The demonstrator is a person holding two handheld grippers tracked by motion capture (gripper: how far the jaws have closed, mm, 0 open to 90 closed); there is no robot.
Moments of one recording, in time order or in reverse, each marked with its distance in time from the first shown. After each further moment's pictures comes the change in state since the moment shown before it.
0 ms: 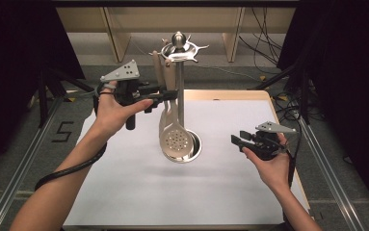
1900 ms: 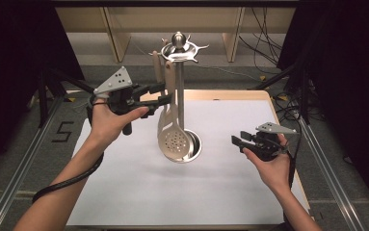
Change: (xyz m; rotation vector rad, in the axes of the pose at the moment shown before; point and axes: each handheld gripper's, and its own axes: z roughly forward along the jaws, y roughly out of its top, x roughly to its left) left arm -0.014 -0.014 -0.019 -0.063 0.140 0.025; right arm -0.001 -0.002 0.000 -0.006 -0.006 -0.012
